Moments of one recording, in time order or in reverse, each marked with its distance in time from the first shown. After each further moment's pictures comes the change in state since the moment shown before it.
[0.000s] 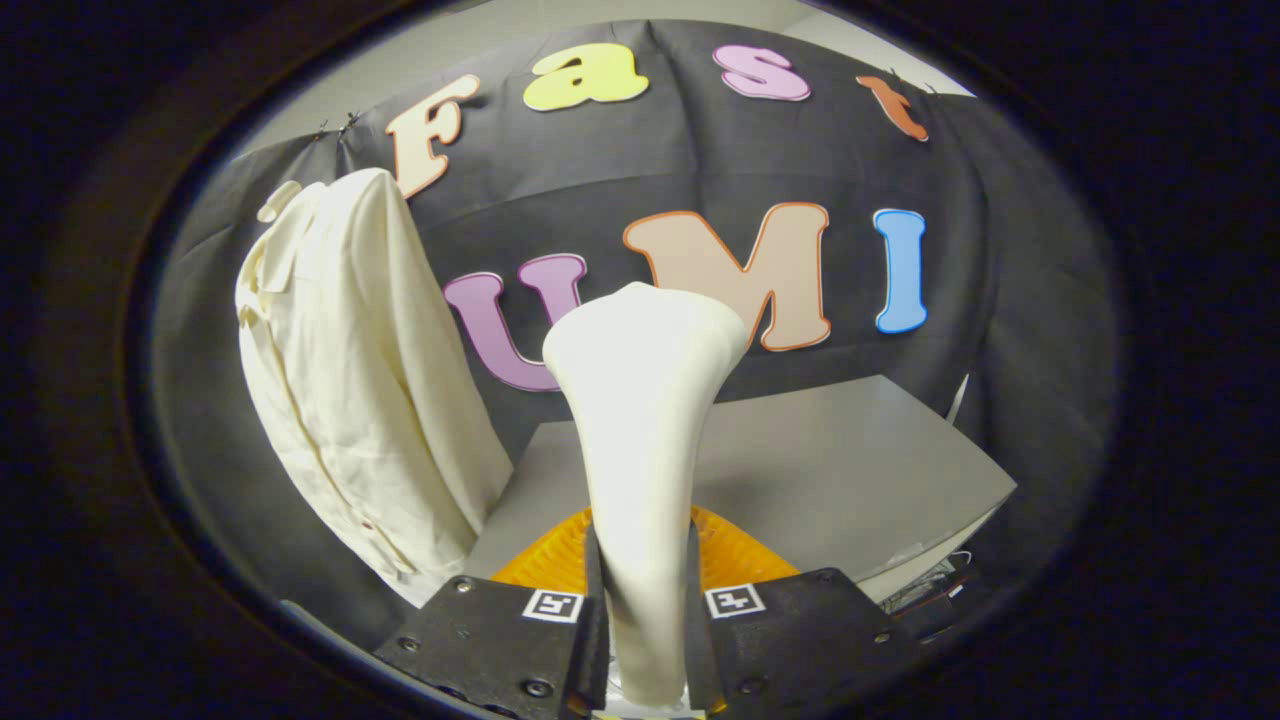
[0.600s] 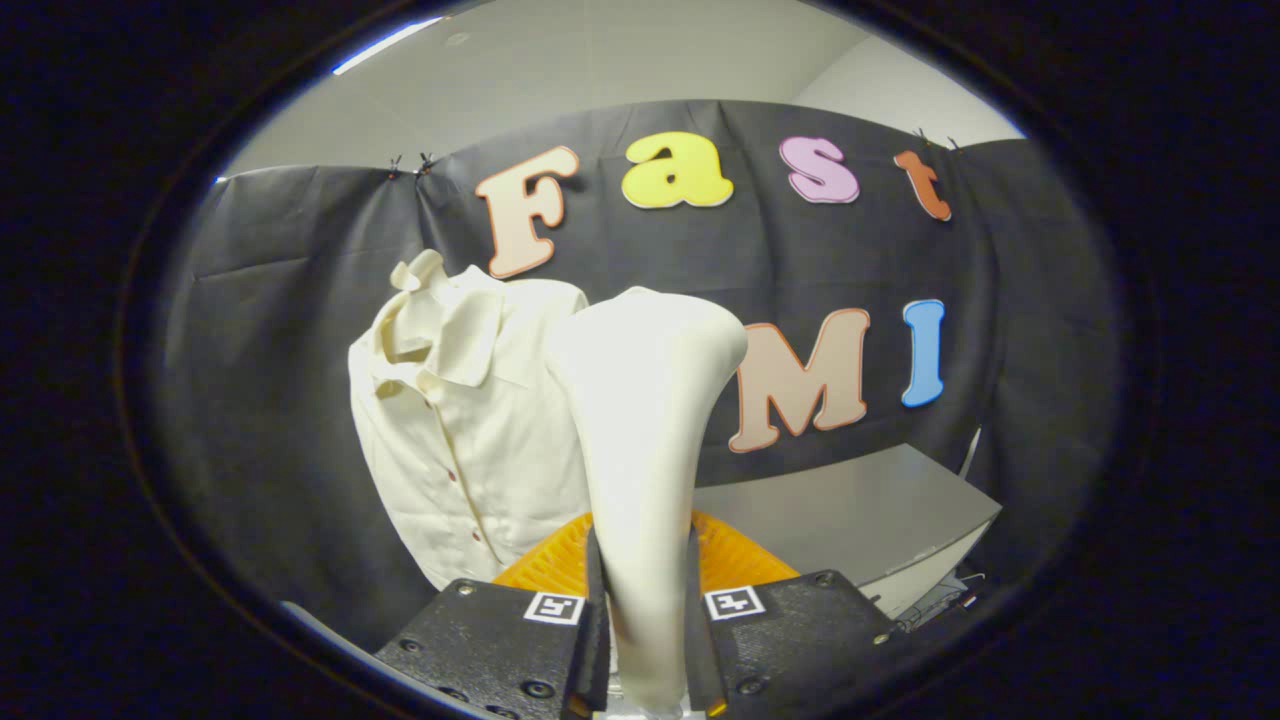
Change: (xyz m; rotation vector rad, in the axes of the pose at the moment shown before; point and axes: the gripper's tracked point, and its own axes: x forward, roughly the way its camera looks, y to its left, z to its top) arm -0.110 0.157 0.040 -0.044 -0.194 0.088
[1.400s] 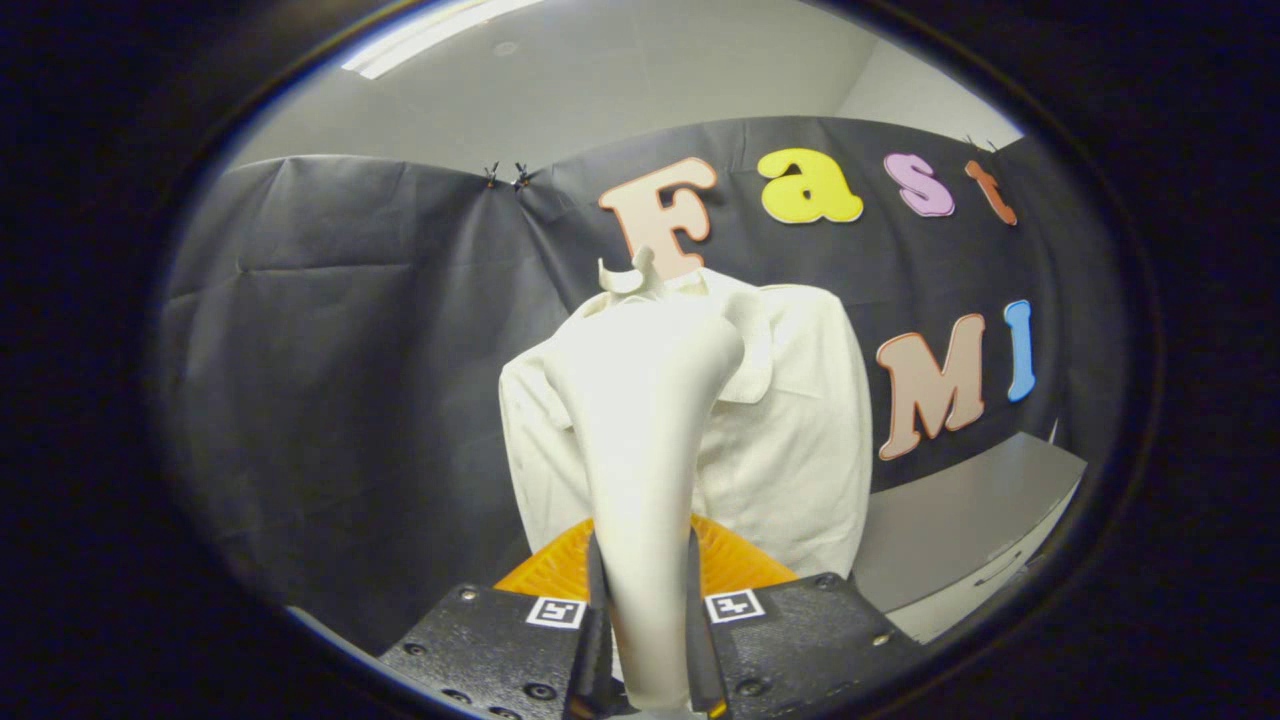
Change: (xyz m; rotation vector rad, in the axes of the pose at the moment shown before) arm 0.040 0.229 -0.025 0.023 -0.059 0.185
